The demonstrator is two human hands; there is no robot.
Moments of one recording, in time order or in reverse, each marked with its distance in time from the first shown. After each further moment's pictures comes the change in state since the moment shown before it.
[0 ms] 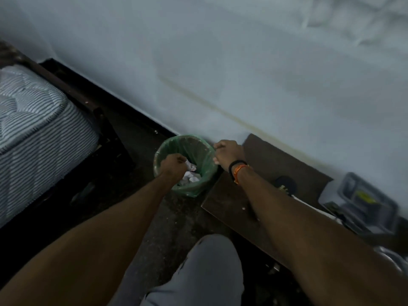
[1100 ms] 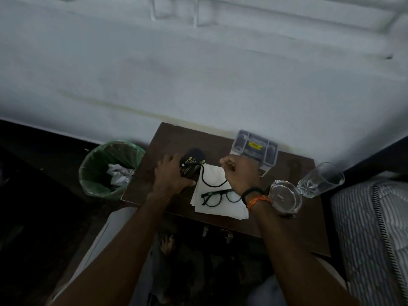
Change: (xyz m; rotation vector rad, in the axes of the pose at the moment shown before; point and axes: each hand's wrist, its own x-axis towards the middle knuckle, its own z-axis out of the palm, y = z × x) left_hand -0.160 0.117 0.153 0.471 -0.215 0.515; right_hand -0.182 0.170 -0.204 -0.176 0.382 -0.086
